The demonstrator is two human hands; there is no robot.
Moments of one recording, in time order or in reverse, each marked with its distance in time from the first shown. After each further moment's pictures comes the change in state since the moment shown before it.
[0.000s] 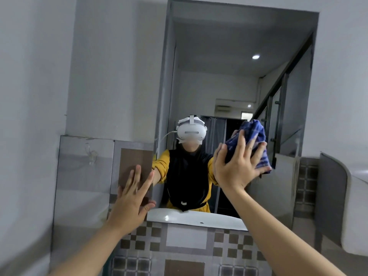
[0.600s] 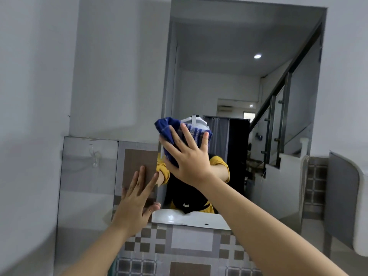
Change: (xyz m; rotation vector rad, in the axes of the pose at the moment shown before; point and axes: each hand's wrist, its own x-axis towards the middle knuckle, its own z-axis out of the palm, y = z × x) left_hand -0.001 -0.007 0.007 -0.032 0.026 0.006; right_hand -0.023 -0.074 0.027 -0.080 -0.190 -0.953
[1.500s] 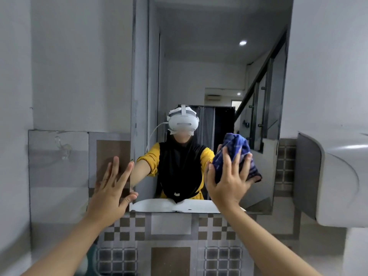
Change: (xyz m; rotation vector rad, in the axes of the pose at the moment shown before) left_hand 0.000 0.010 -0.005 0.130 0.022 -0.009; right_hand -0.147 0.060 -0.005 0.003 0.150 0.831
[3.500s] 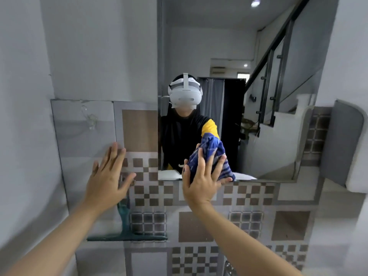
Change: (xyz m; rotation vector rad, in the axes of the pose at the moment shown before) left_hand -0.046 -0.064 -0.022 0.054 -0.090 -0.045; right_hand -0.123 -0.101 0.036 0.120 -0.176 0.070
